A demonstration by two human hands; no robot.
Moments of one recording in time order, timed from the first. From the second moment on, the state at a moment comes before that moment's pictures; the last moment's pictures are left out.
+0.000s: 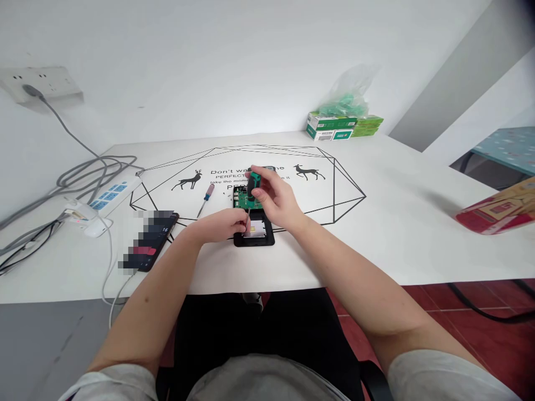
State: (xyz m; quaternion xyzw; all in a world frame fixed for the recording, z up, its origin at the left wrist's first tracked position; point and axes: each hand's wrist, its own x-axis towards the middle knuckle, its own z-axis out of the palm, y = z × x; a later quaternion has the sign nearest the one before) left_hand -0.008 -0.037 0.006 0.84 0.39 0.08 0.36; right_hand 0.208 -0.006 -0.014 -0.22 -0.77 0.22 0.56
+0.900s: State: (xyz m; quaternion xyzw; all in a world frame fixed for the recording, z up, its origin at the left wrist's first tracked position) left_hand -0.019 -0.033 0.003 0.84 0.43 0.01 0.33; right_hand 0.203 -0.020 -0.013 -0.20 -0.80 0.15 0.55
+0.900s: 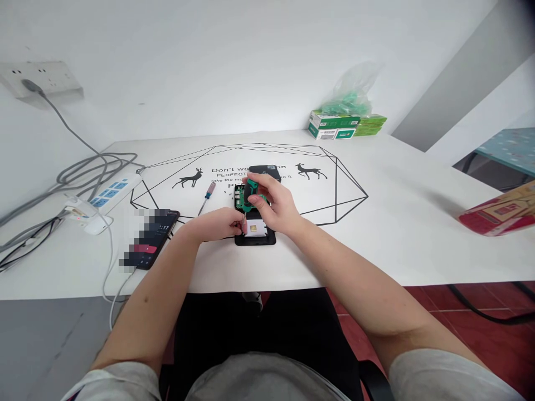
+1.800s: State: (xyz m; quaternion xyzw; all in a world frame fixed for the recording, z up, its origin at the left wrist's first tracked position) left_hand -0.019 -0.034 0.008 0.84 0.47 0.07 0.24; right_hand 0.197 -0.022 -0.015 -0.18 -0.81 0.17 0.53
